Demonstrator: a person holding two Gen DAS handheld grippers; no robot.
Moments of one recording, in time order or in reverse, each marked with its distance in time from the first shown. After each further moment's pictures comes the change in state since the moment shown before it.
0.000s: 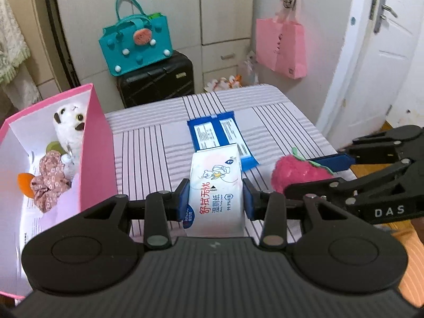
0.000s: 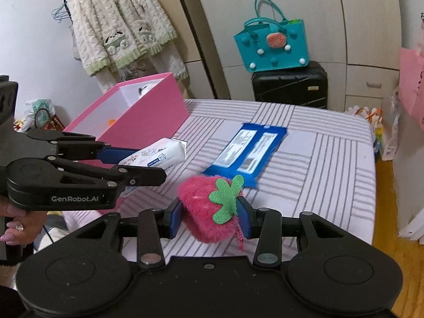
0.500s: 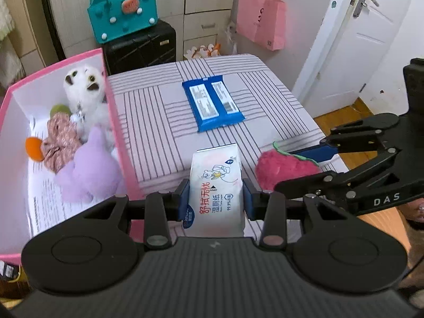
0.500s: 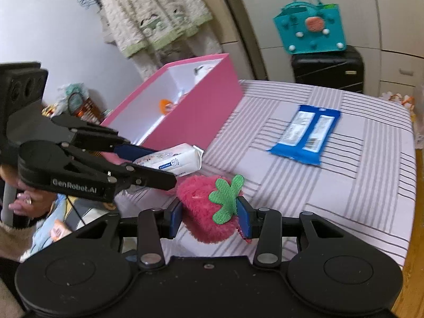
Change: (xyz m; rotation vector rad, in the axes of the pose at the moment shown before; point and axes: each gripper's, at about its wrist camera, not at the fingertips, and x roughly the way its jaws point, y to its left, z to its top) left arm -0.052 0.039 -0.015 -0.012 0.158 -0.140; right arm -0.014 0.058 -0.001 -0.018 0.103 0.147
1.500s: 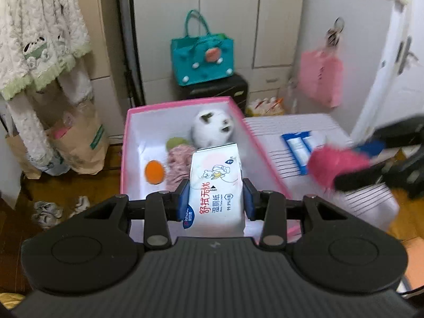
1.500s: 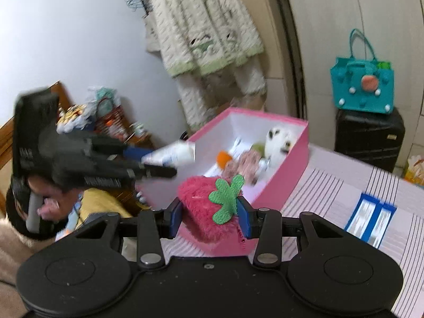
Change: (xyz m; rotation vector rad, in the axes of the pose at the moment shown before) left arm -0.089 0.125 -0.025 -0.093 -0.247 0.211; right arm 0.029 0.100 0.089 -0.171 -0.105 0.052
